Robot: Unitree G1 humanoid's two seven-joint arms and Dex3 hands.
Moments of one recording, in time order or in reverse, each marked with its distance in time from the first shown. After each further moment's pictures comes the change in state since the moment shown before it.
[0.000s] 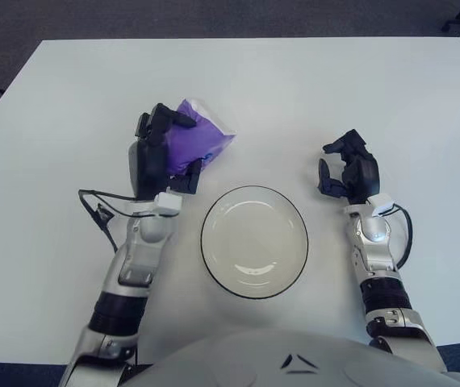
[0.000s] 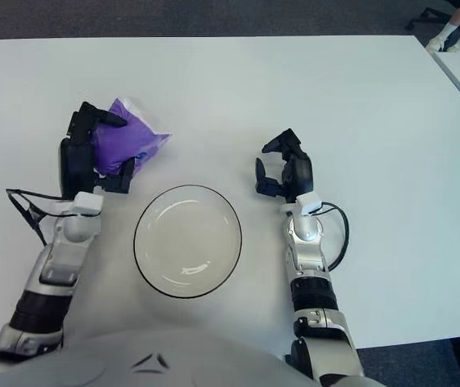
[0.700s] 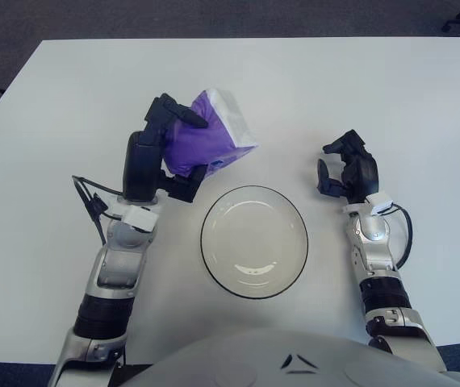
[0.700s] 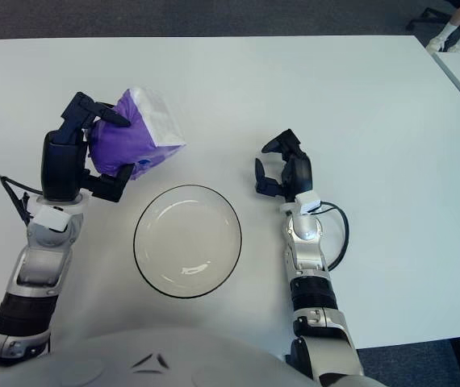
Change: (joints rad) left arm -0.025 0.073 0.061 -0.064 -0.206 -0.216 -0.292; right arm -0.007 0.001 0.003 0.007 -0.010 0.004 -0.011
